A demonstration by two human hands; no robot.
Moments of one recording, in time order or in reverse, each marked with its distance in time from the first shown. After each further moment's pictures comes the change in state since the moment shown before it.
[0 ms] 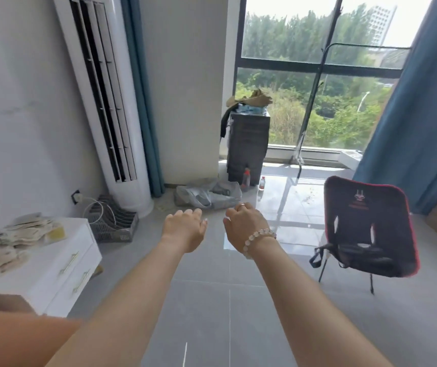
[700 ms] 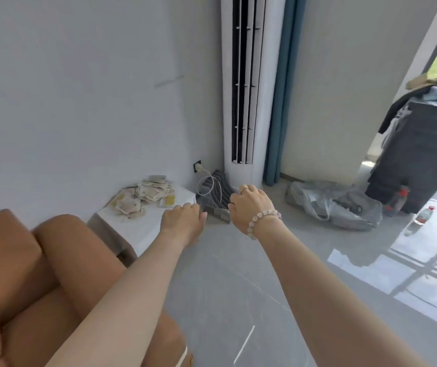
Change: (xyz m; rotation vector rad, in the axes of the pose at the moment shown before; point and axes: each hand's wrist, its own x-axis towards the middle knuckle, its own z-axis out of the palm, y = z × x) left_hand 0.114 -0.193 0.013 0.072 -0.090 -0.648; right_hand 0.282 -0.134 0.054 0.094 -0.075 -0.651
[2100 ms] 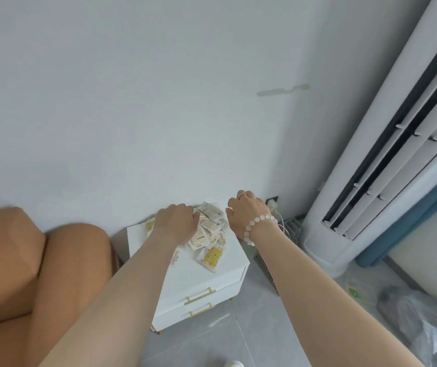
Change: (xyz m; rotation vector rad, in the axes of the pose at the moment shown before) left_hand 0.405 -0.248 0.052 -0.128 -0.012 -0.476; right_hand 0.534 -0.081 0.094 -0.009 -0.143 -0.476
